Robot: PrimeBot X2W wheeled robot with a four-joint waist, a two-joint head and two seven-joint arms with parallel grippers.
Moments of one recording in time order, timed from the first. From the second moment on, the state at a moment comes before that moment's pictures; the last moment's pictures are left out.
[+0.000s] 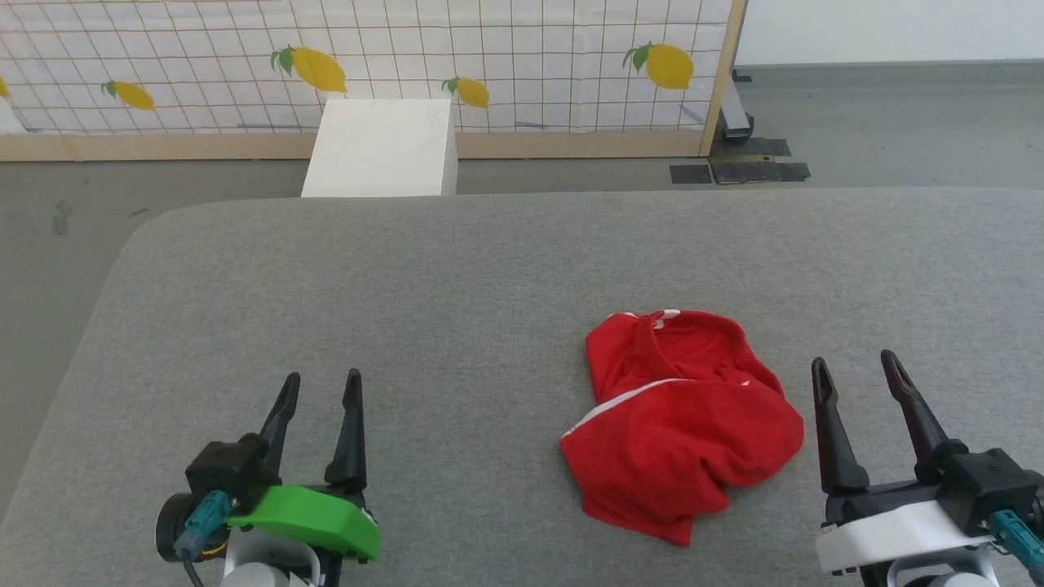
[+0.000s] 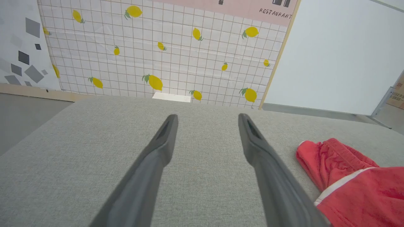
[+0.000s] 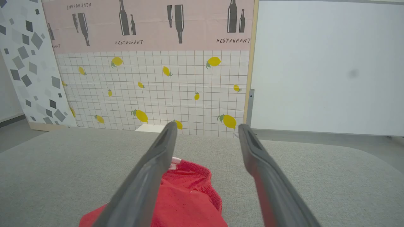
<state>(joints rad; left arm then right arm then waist) -0.05 0.12 -0.11 0.17 -0.30 -0.05 -0.26 0.06 -0.05 -0.05 0.00 0.05 0.13 -0.26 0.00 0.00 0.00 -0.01</state>
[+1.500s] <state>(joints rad) -0.59 0.05 -0.46 0.45 -0.45 -0.11 0.02 0.01 -0.05 0.00 0.01 0.10 0.13 -0.26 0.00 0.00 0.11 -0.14</state>
